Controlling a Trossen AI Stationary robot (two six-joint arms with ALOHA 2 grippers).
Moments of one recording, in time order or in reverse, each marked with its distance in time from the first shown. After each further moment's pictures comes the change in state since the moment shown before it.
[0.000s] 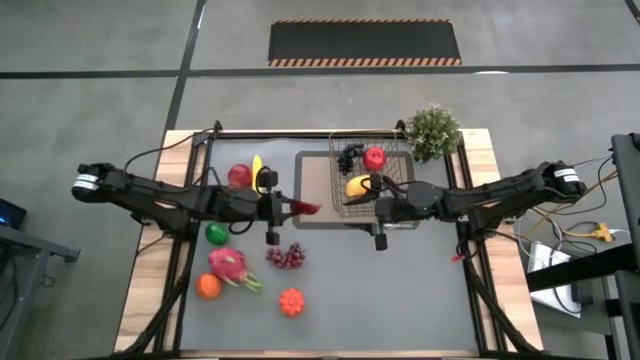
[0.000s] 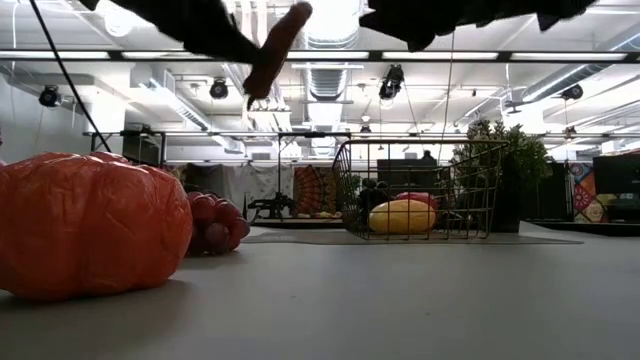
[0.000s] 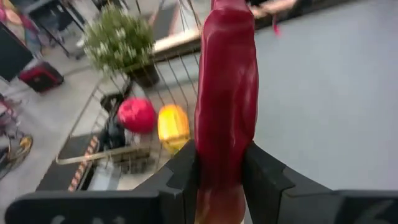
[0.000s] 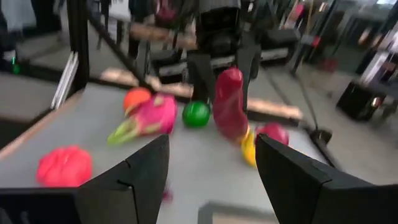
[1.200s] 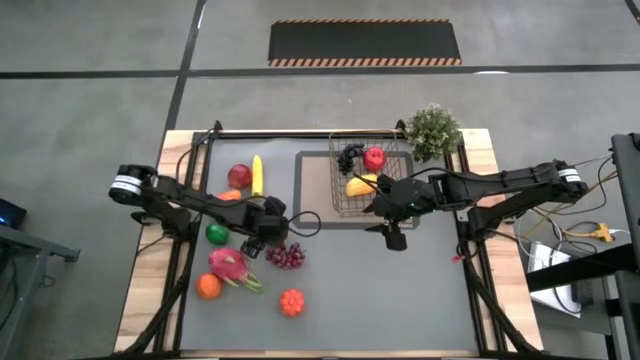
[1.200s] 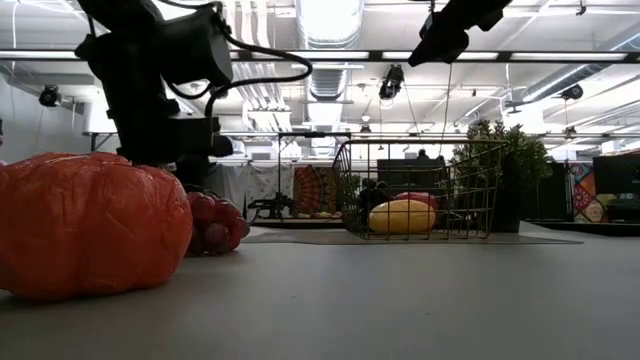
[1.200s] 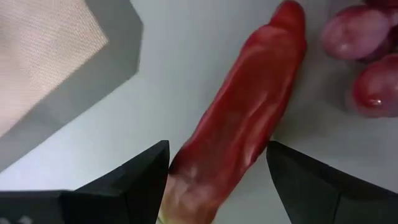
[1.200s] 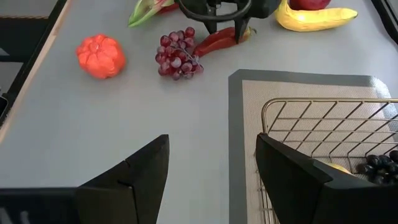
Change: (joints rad) left arm 0.006 0.391 0.007 -0.555 0.096 0.218; right arm 0.000 -0.020 0.346 -0.982 -0.054 0.208
